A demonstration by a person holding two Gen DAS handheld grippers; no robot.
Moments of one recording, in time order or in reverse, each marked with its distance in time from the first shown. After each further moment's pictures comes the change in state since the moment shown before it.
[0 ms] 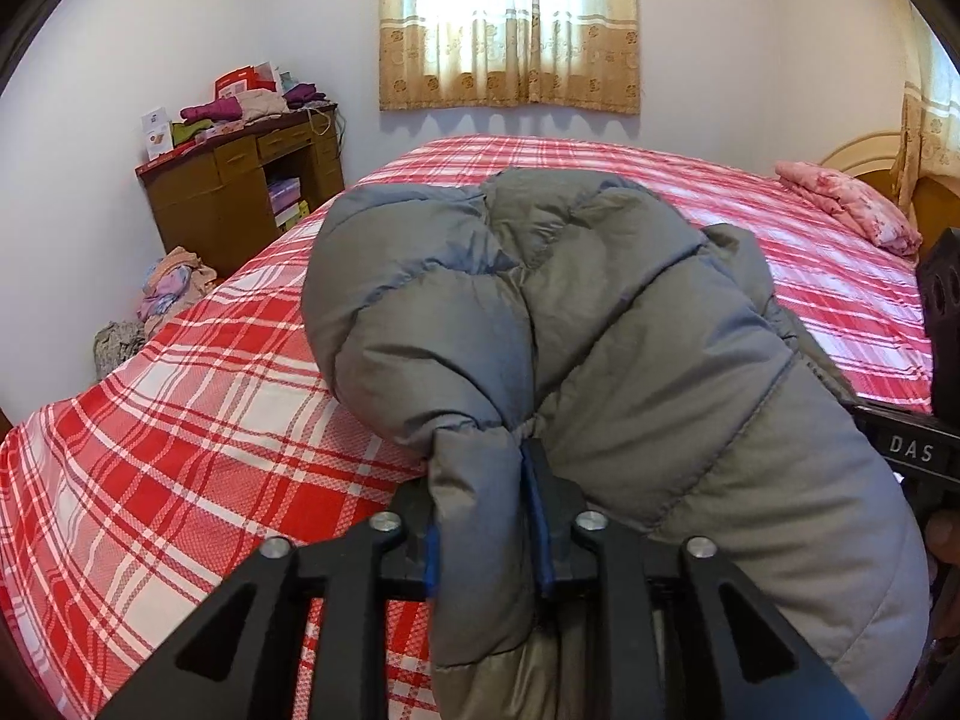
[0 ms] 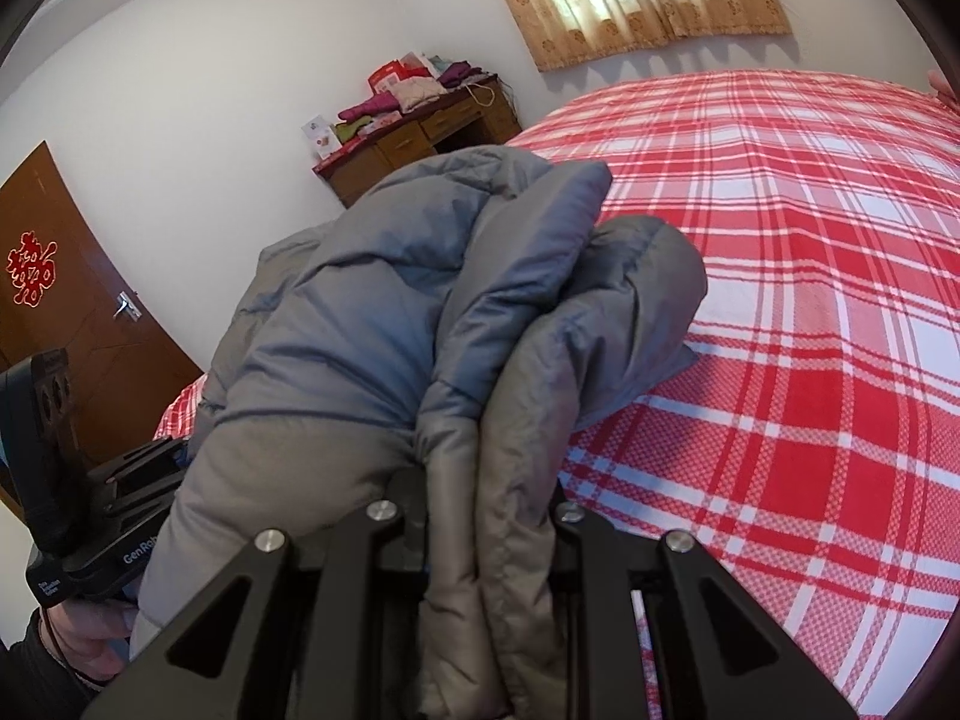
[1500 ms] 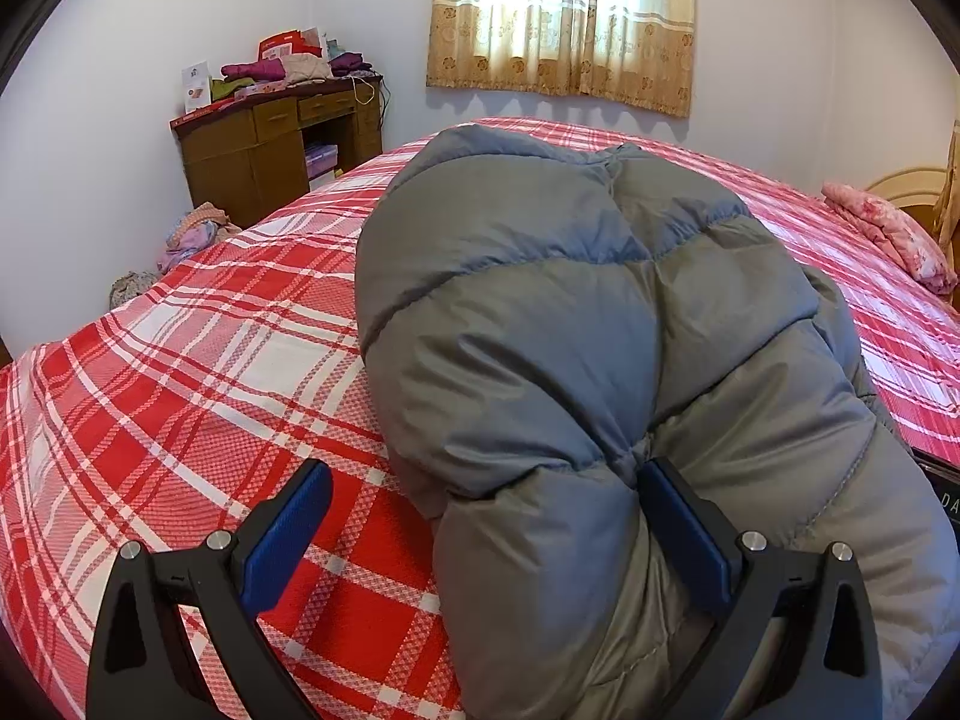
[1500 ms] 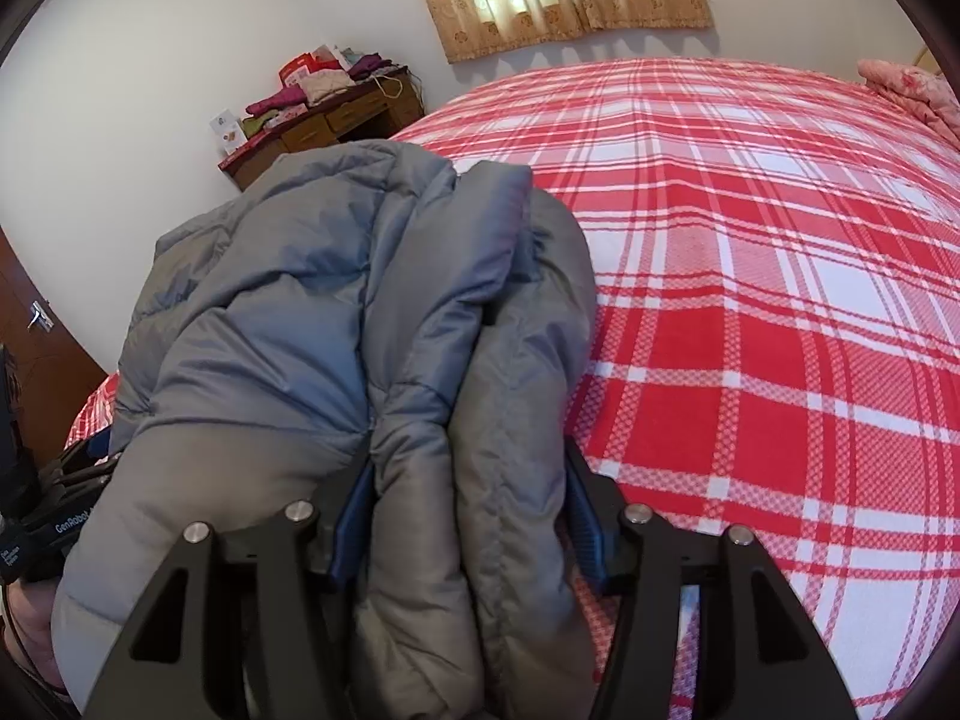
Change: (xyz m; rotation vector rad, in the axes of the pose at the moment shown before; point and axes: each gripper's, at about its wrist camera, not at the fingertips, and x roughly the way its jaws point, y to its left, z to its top) left arm 0.049 0.031 -0.011 -0.104 0.023 0.035; right arm -0.004 -0.026 -0.024 0.053 0.015 -0.229
